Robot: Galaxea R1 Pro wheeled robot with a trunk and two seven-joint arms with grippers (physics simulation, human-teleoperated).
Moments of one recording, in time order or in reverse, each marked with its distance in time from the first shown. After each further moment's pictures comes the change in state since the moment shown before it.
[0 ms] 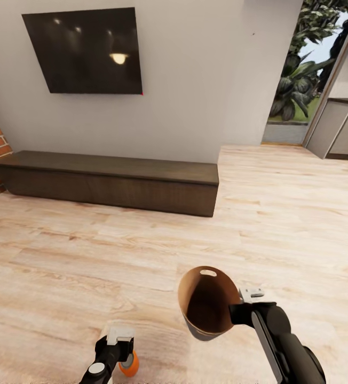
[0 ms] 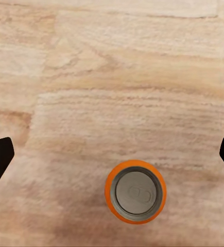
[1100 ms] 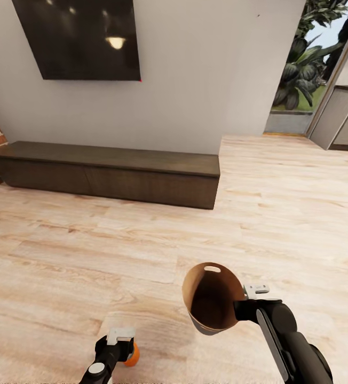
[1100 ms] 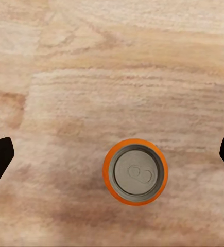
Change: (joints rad) left arm 0.000 0.001 0.000 0.000 0.000 -0.001 -0.001; right arm -0.004 -0.031 -0.003 -0.030 -0.005 0.000 0.001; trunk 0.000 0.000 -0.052
